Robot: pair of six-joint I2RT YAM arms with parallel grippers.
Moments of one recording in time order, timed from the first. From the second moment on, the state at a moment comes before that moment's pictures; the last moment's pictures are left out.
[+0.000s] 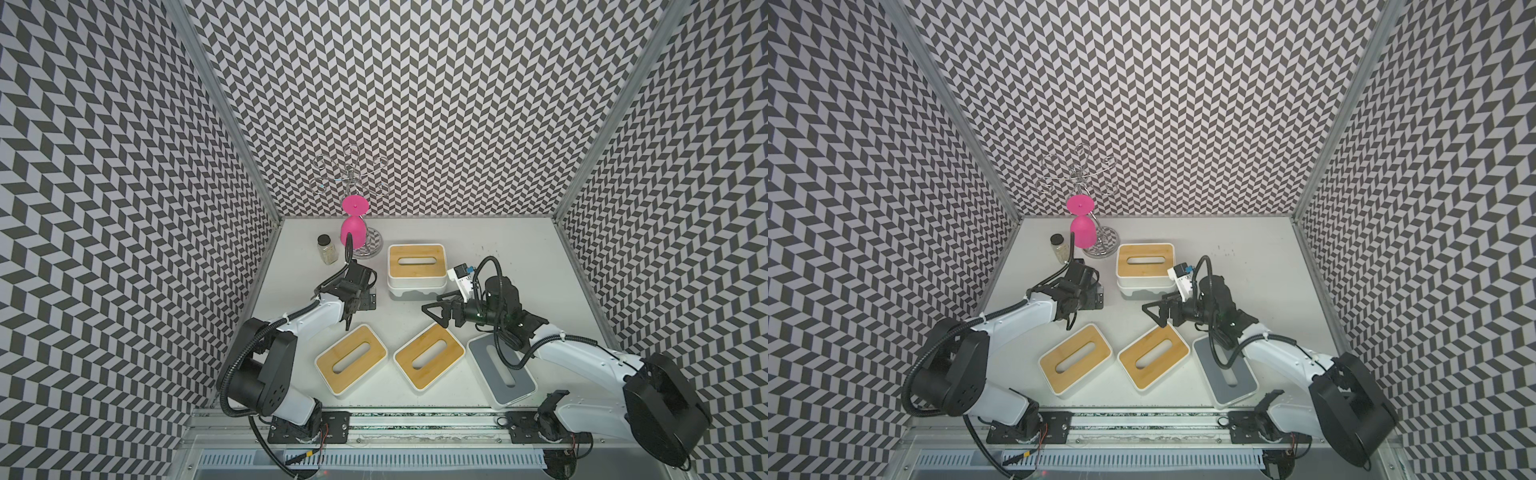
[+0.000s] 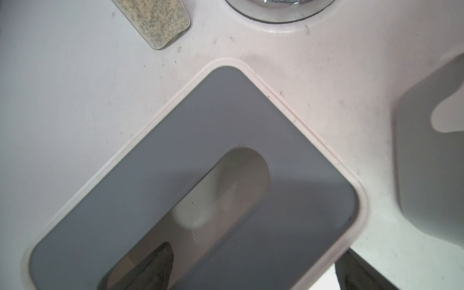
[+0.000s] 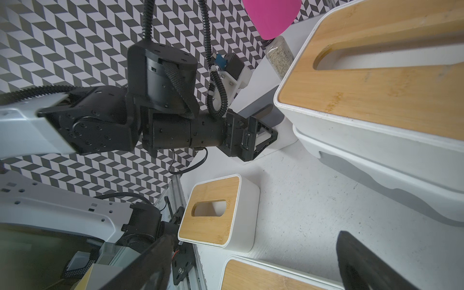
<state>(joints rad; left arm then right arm) -0.39 1.53 0.86 -0.36 -0.33 -0.35 0.61 1.26 0.61 0.29 -0.56 0.51</state>
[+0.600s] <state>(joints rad) -0.34 1.59 0.90 -0.36 -0.28 -0.35 0.61 1.28 0.61 0.29 -0.56 0.51</state>
